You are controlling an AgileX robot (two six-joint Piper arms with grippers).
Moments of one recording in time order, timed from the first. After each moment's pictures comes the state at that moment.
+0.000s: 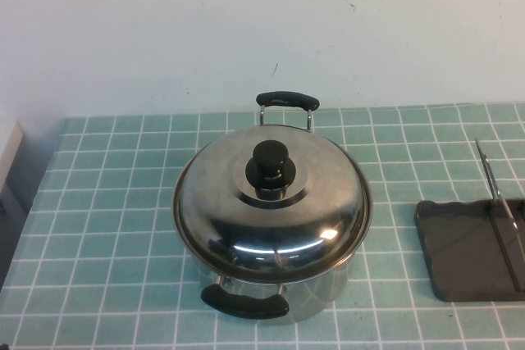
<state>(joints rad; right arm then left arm) 0.05 -0.01 0.02 -0.15 0.42 -0.25 -0.09 -0.01 0.02 0.00 0.34 0.01</state>
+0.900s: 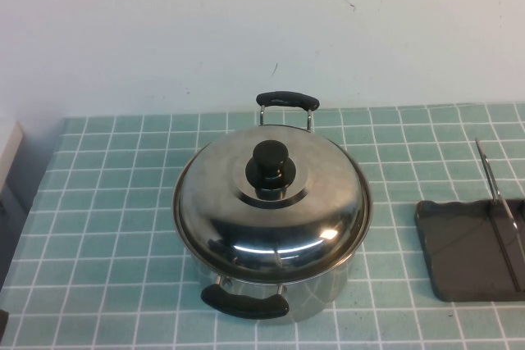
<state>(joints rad) 0.05 -0.01 0.02 -0.15 0.42 -0.25 -0.09 -0.01 0.02 -0.83 0.09 -0.21</state>
